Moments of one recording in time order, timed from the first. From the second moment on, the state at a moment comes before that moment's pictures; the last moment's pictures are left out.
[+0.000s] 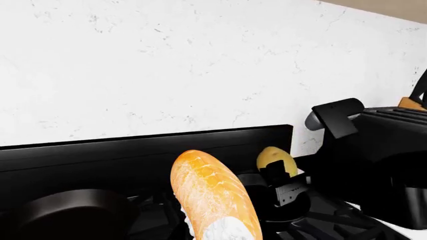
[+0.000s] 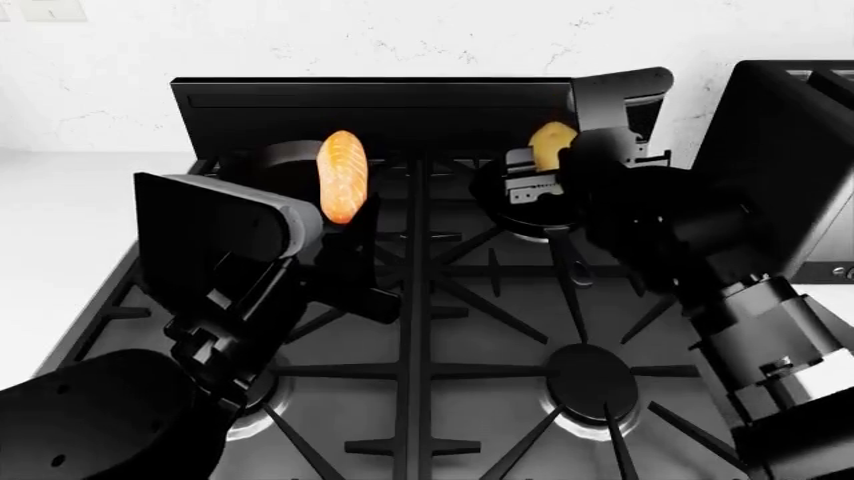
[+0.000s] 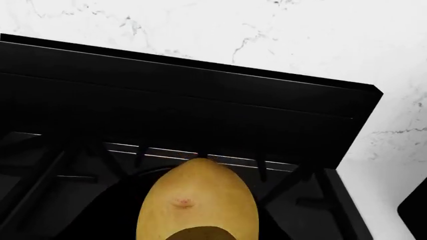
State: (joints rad) left arm -0.78 -0.70 0.55 0.67 -1.24 -0.54 -0.69; right arm 1.32 0.32 -0.81 0.68 0.88 0.62 0.33
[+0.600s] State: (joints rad) left arm -0.77 -0.70 0.56 0.65 -1.23 -0.53 -0.67; right arm 1.36 0.20 -0.83 0.99 0.82 0.50 0.22
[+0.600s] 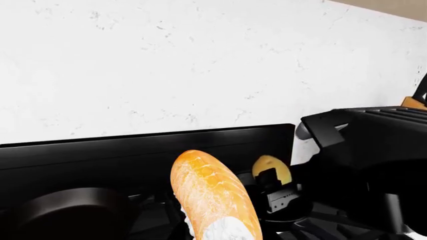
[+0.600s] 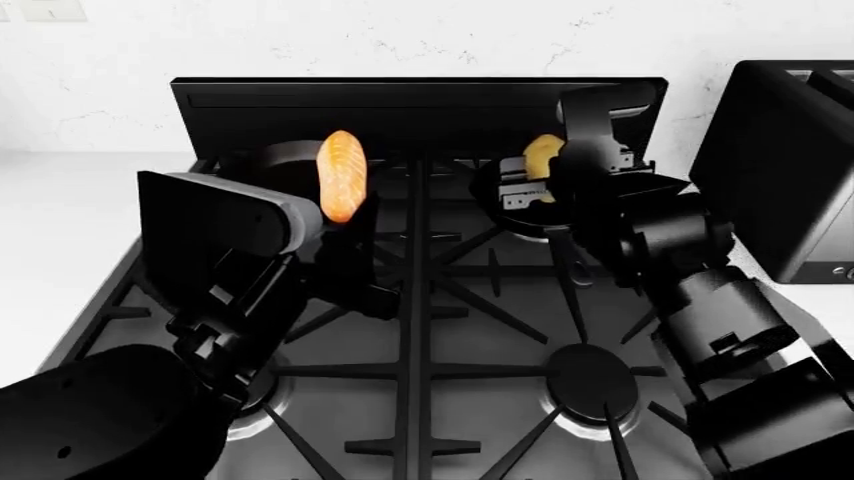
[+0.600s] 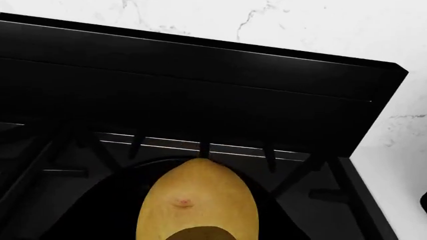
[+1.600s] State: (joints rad) left arm -0.88 -0.72 0.54 0.62 -1.30 -0.59 -0.71; right arm 1.24 0.39 -0.72 0.46 0.93 0.60 0.39
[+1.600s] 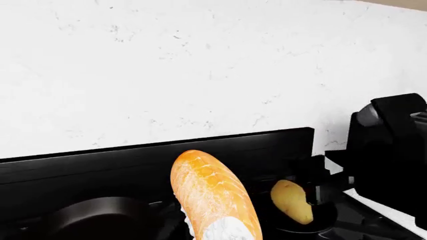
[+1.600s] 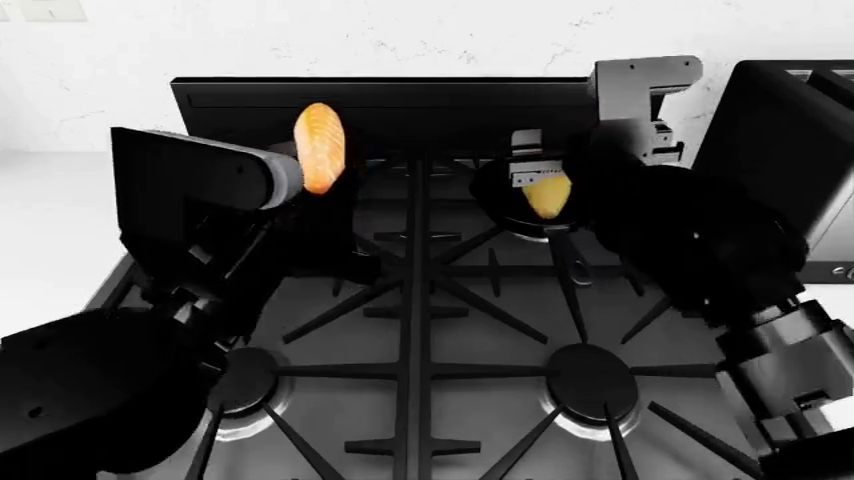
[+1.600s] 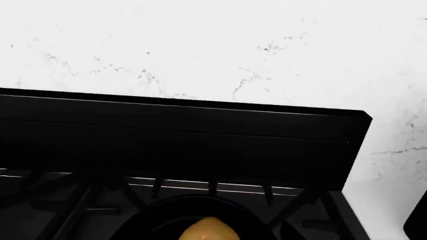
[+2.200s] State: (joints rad) left arm -1.10 -0.73 0.57 0.18 -1.45 -0.77 -0.58; right arm 1.11 0.53 -0.65 0.04 1.05 0.64 0.53
